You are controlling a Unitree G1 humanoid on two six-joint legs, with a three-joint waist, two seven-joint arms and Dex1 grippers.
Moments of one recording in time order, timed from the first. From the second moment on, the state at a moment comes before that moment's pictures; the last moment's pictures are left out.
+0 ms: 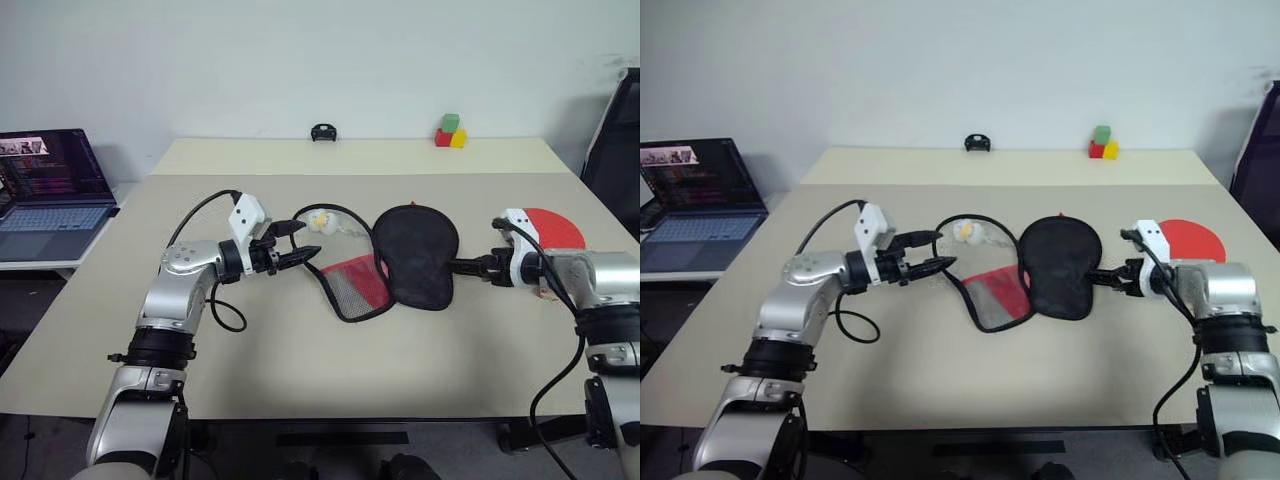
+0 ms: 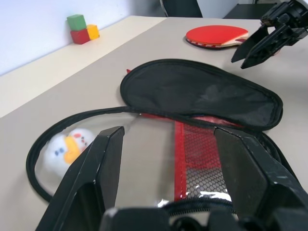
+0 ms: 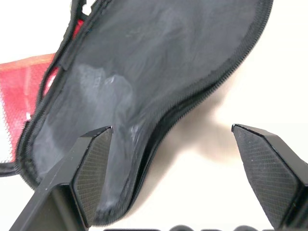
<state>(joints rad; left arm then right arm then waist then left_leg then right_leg) -0.71 0.52 0.00 0.32 -0.27 0.19 -1.04 -0.77 -0.67 -0.11 0.37 0.34 1.05 0.76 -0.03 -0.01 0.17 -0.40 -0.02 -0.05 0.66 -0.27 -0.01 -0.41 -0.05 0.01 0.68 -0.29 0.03</state>
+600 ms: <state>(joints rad) -0.80 0.40 -0.05 0.44 -0.25 0.12 -1.04 -0.60 -0.65 -0.32 0.35 0.18 0.79 0.25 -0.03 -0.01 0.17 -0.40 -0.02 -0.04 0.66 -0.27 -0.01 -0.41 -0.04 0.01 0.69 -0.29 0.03</state>
